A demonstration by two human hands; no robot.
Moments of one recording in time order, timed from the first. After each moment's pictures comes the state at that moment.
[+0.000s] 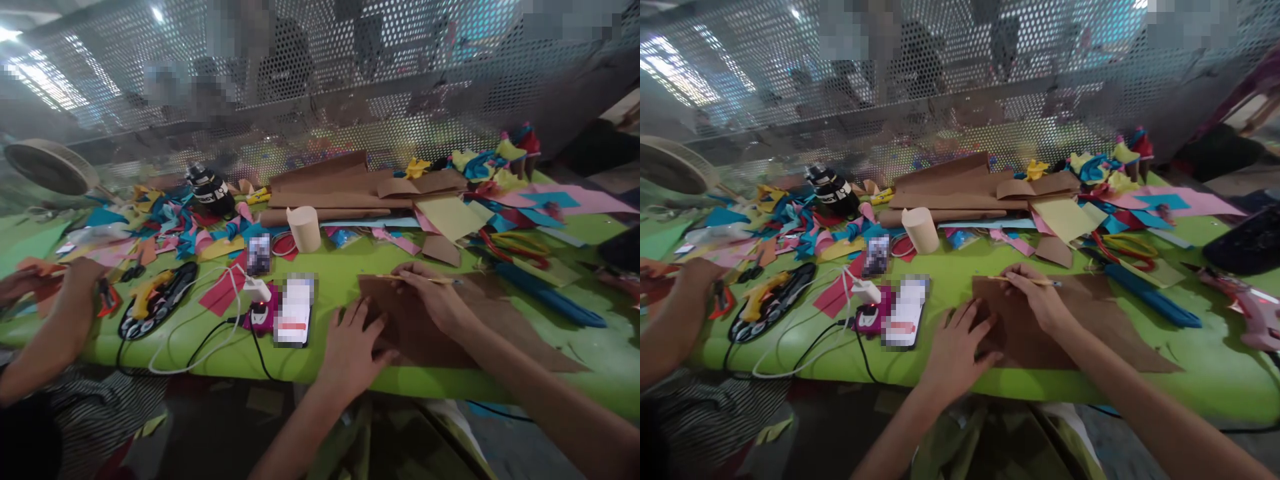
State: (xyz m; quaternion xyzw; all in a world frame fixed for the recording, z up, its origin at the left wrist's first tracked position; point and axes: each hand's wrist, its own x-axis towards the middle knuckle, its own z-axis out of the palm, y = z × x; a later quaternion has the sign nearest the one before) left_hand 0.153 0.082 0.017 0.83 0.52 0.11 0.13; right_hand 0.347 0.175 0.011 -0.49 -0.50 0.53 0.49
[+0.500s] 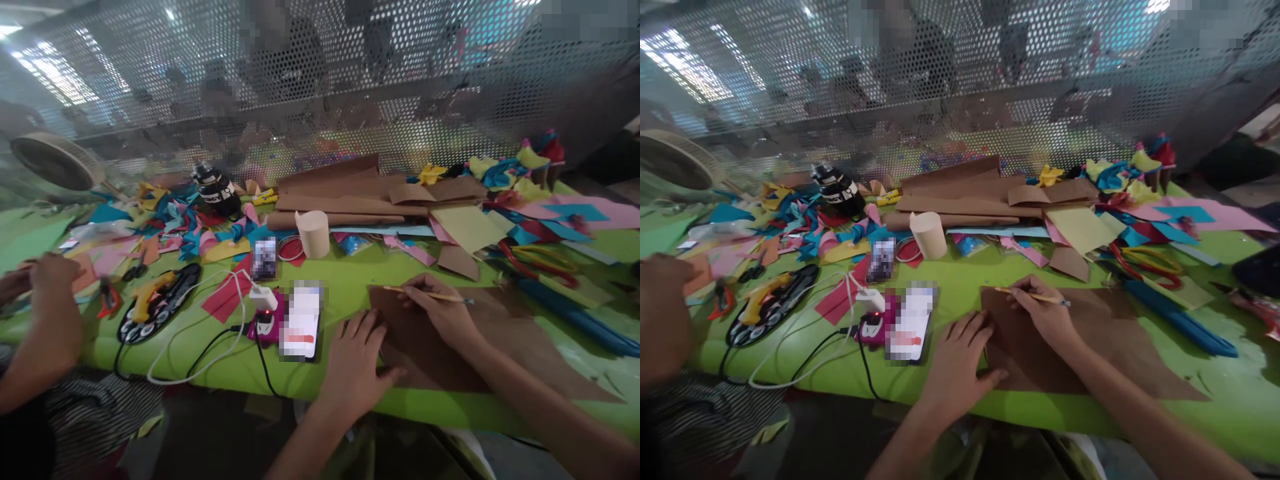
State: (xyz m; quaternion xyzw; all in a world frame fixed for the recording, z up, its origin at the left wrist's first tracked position) left_hand 0.144 0.084 0.015 0.81 0.53 0.15 0.19; right_hand 0.336 0.179 0.005 -0.54 -0.52 0.48 0.46
